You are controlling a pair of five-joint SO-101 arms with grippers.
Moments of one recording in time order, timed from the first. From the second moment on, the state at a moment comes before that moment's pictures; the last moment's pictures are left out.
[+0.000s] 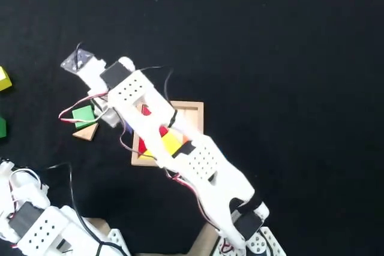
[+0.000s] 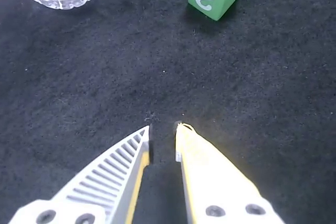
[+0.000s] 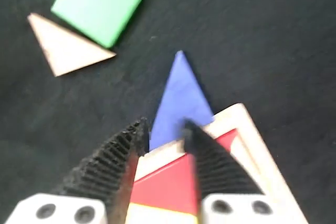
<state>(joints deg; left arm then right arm) -60.9 -87.2 90.4 51.9 -4.1 -44.0 56.0 -61.0 93.9 8.0</state>
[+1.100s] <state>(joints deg) -59.9 -87.2 90.4 51.9 -4.1 -46.5 73.0 -77.9 96.2 8.0</state>
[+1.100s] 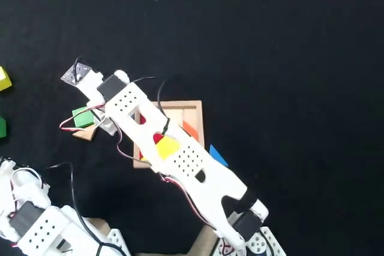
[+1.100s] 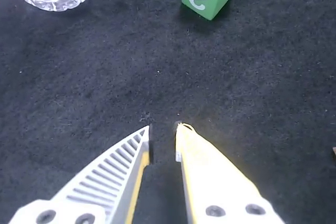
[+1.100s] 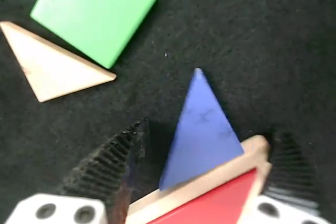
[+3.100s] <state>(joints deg) -59.9 -87.2 90.4 51.9 -4.1 -46.4 75.3 -82.3 97.2 8.0</state>
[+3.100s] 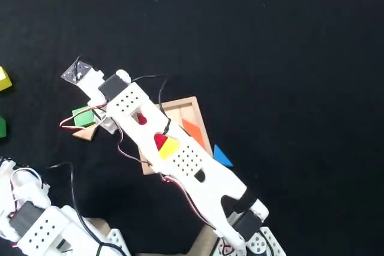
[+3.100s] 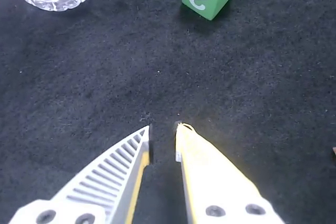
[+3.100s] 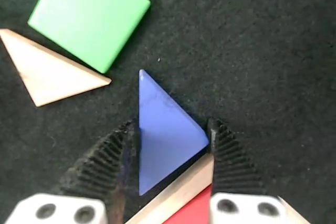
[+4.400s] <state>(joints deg) -59.9 -87.2 90.4 51.9 -4.1 -27.6 14.3 -23.7 97.8 25.4</state>
